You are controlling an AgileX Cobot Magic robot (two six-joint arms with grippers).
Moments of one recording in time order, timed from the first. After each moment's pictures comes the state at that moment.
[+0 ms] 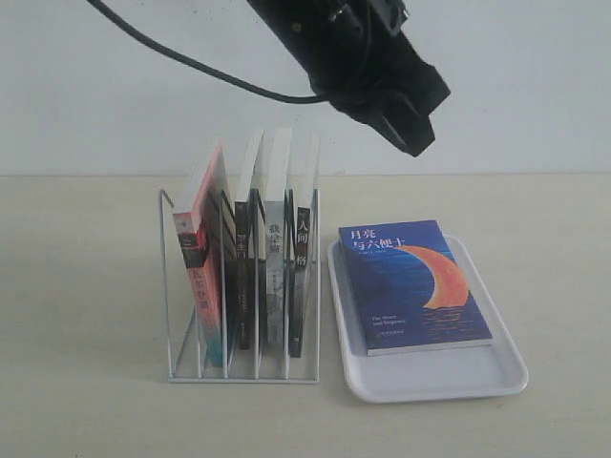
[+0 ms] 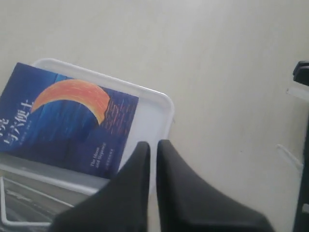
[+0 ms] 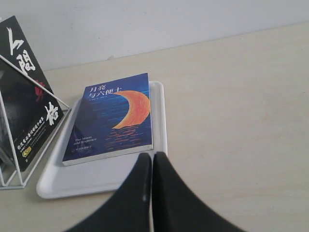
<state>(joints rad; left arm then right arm) -0.72 1.97 -2.06 -0.44 1.22 0.50 0.16 0.01 0.00 0.08 0.34 0.18</state>
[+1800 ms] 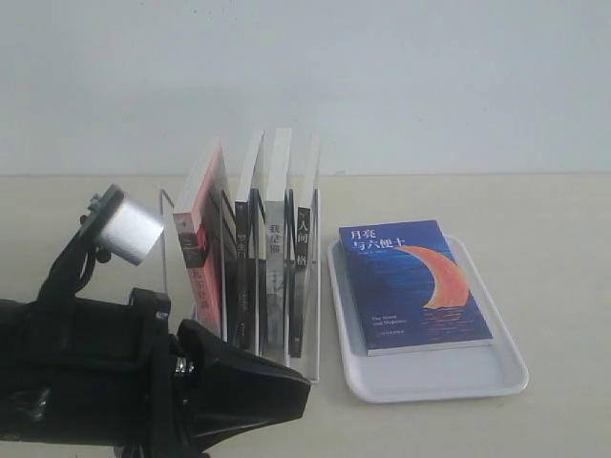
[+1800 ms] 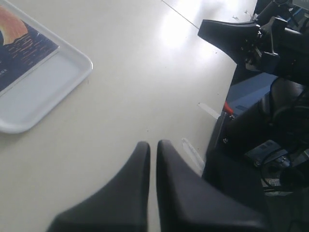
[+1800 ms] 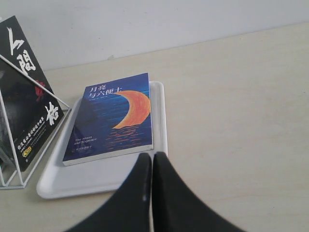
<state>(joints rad) -0.72 1.20 -0.55 -1.62 0.57 1.41 0.16 0.01 0.00 0.08 0.34 0.18</state>
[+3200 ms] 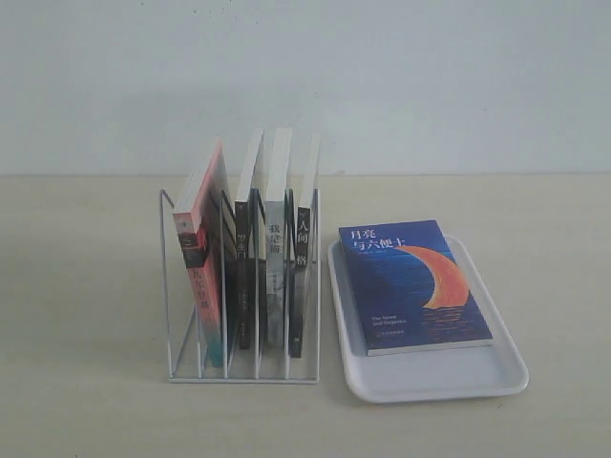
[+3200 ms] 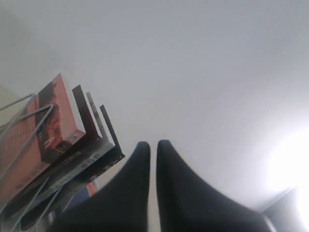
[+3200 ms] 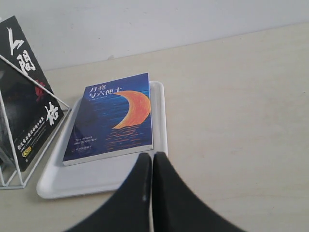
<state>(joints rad) -0.12 0.11 -0.13 -1.74 0.41 0.78 0.16 0.01 0.00 0.08 0.34 0.18</state>
